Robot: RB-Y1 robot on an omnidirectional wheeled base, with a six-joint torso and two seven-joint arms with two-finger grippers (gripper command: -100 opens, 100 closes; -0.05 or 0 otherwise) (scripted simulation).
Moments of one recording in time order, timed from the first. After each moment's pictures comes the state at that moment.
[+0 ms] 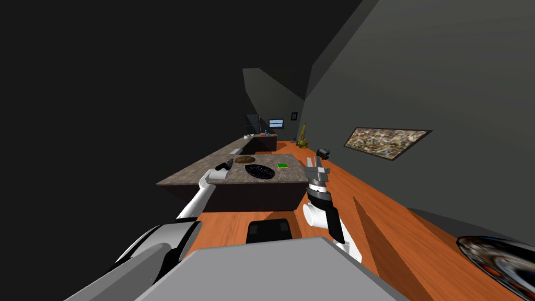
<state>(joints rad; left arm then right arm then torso) -0.41 0.48 0.06 -1.33 0.06 0.62 -0.08 0.46 0.04 0.00 -2.21 -0.06 -0.58 -0.17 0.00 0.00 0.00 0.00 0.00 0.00</state>
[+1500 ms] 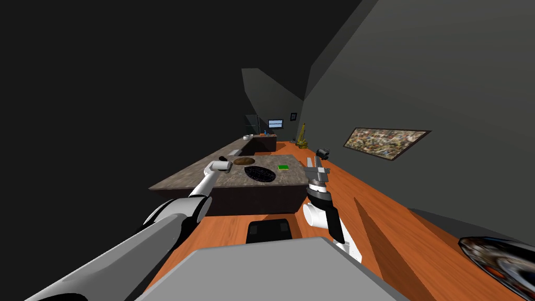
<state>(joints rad) -0.69 0.49 0.10 -0.97 0.12 1.00 -0.12 0.46 0.04 0.00 -2.21 -0.06 -0.58 -0.17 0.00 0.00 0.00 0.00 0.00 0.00</state>
